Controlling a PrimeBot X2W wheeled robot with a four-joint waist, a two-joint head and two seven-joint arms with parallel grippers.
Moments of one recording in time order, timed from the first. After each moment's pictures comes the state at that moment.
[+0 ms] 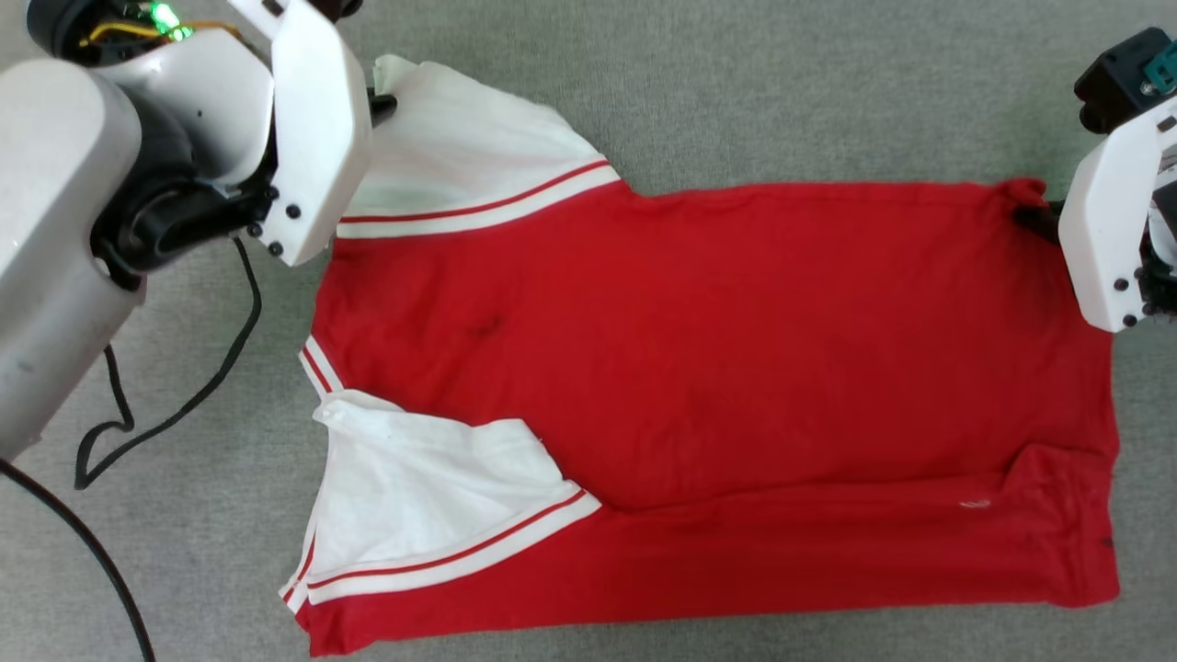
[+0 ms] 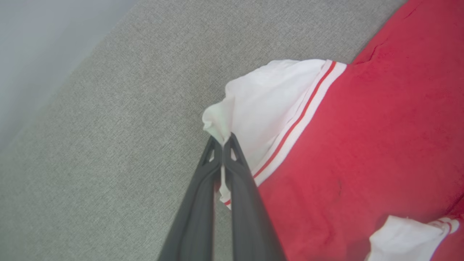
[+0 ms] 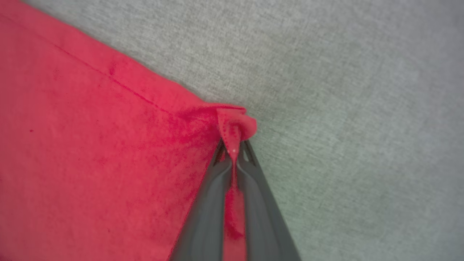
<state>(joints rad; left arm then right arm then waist) -1.27 0.73 -0.95 0.17 -0.96 -0.13 0.77 -1.00 -0.75 0.80 0.38 0.87 0.13 0.74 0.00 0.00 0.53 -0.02</state>
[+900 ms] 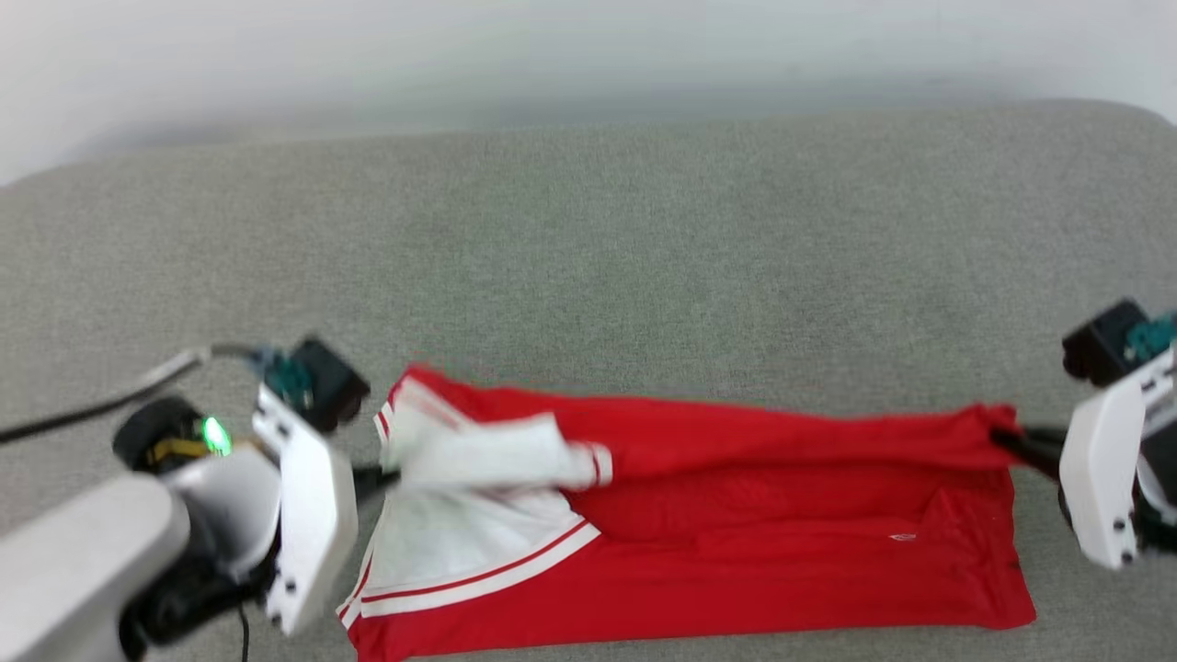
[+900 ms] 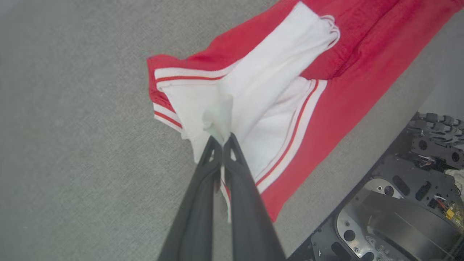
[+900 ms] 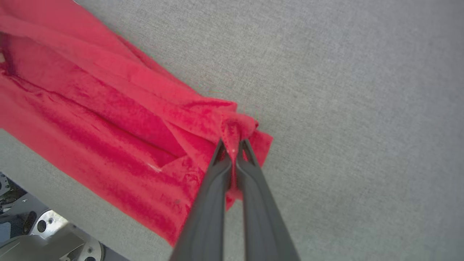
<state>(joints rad) -0.74 0.97 -1.04 -0.12 -1.04 -0.01 0.51 -0.67 -0.90 0.93 0.25 1.00 0.13 0.41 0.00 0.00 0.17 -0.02</state>
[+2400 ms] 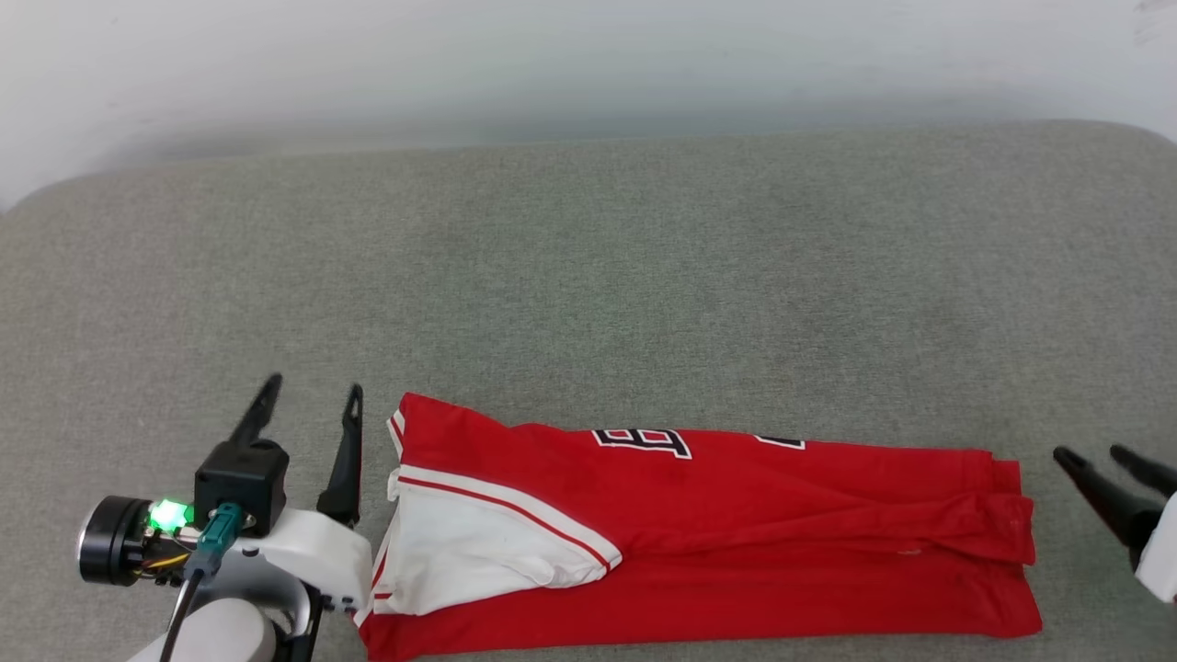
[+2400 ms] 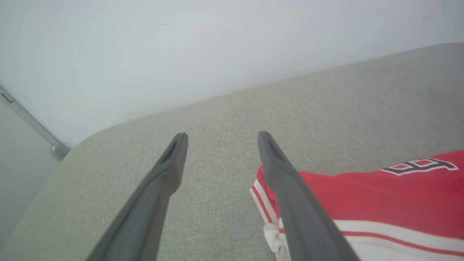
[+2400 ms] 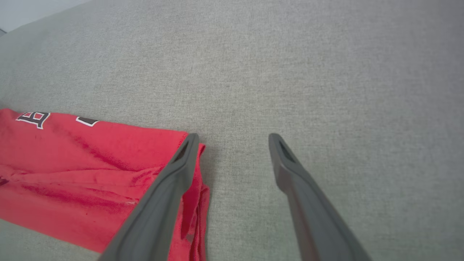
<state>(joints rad) -0.36 0.76 -0.84 -0.01 -0.75 0.56 -0.26 -0.29 -0.81 0.48 0.37 1.06 0.13 0.16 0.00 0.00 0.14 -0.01</state>
